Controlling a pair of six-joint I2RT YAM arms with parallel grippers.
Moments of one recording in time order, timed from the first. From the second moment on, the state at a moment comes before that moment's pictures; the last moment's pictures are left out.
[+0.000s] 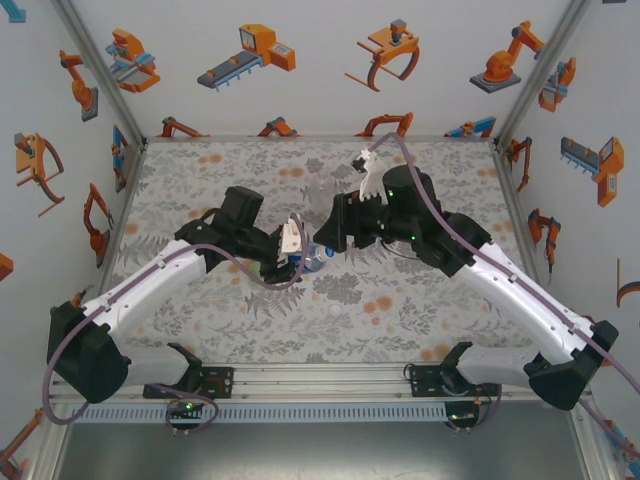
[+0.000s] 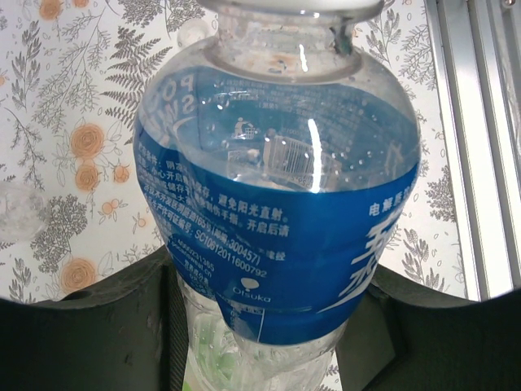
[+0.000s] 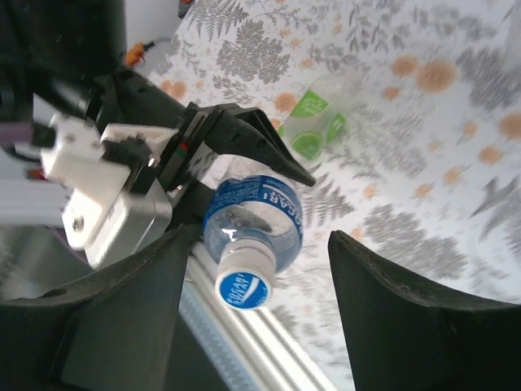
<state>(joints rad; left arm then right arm) -0.66 1.29 1.03 -0.59 0.75 0.83 0.79 1.20 1.32 -0.57 -0.27 0.37</state>
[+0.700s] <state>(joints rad) -0.66 1.29 1.05 -0.60 0.78 0.84 0.80 1.17 1.32 -0.65 -0.68 -0.63</state>
